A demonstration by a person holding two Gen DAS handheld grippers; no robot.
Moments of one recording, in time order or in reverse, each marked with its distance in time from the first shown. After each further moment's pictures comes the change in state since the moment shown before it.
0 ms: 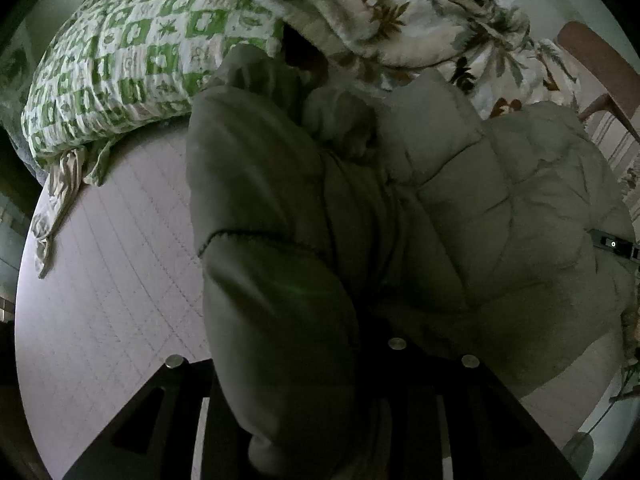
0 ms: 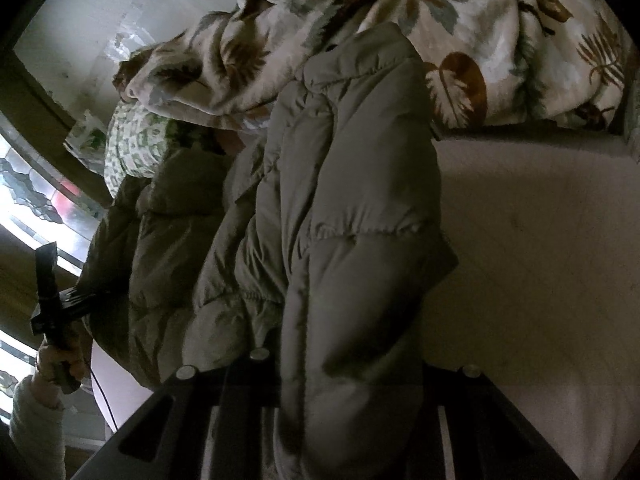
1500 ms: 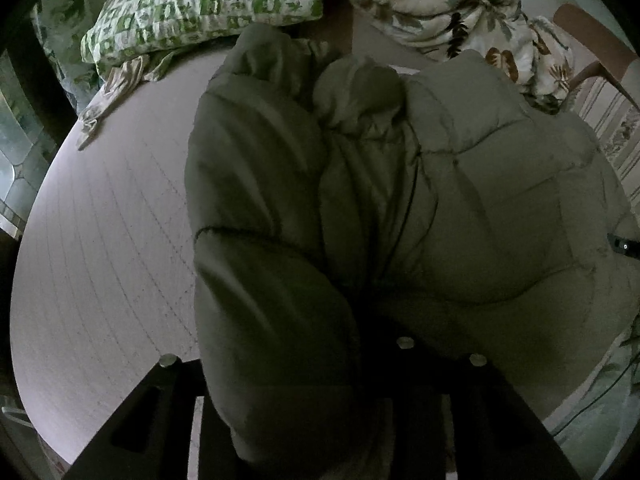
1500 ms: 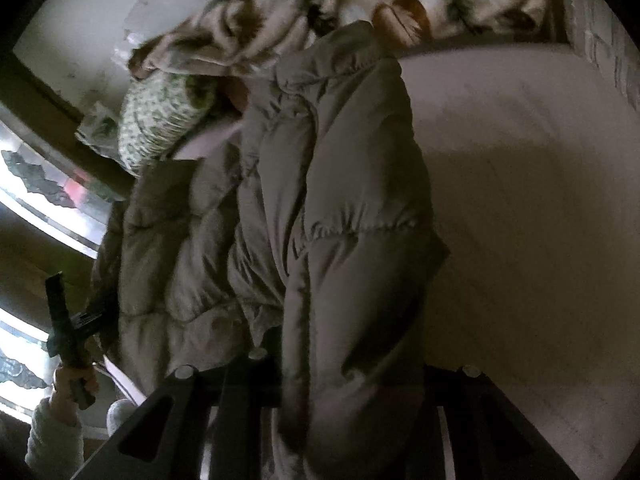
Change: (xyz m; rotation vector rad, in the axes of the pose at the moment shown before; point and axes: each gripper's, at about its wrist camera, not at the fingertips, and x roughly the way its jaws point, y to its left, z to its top) left arm -0.022 0.022 -0.185 -0.038 0.013 0.081; right arm -0.033 -0.006 -0.179 0.113 0.037 0.003
